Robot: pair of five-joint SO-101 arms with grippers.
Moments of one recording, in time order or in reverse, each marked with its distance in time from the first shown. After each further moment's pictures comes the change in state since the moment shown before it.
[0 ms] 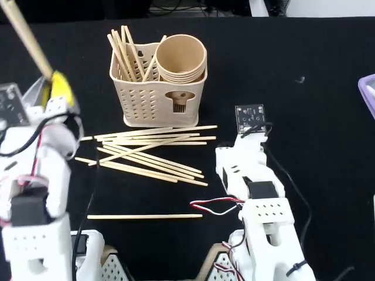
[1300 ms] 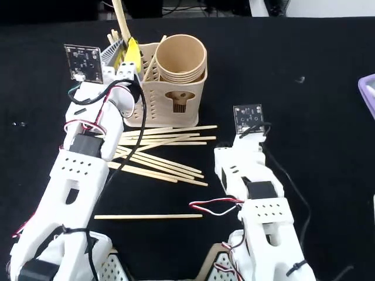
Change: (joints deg) left arm 15.2 29.7 2.2 -38.2 0.4; right arm -0.7 0.0 0.0 0.0 0.0
